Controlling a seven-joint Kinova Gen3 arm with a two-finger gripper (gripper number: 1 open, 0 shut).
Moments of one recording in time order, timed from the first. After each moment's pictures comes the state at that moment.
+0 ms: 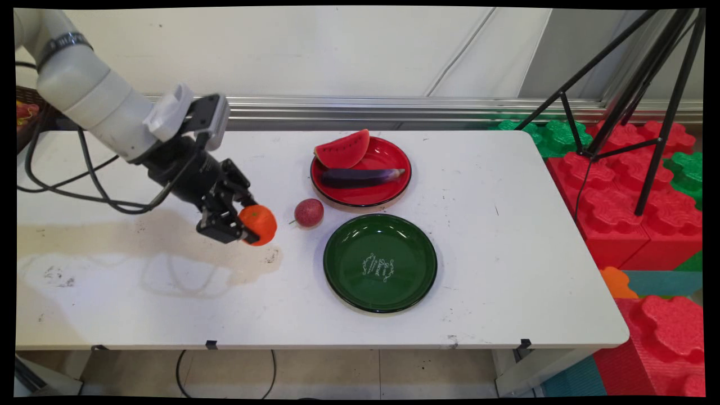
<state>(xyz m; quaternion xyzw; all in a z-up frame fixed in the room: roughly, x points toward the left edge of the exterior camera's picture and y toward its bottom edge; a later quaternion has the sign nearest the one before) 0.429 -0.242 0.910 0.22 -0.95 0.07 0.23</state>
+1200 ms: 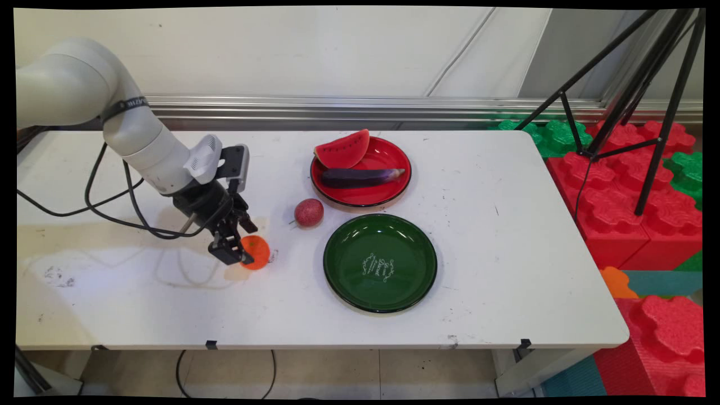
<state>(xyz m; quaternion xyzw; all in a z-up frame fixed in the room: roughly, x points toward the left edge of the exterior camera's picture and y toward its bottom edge) 0.442 -0.273 0.818 0.24 -0.96 0.05 0.15</state>
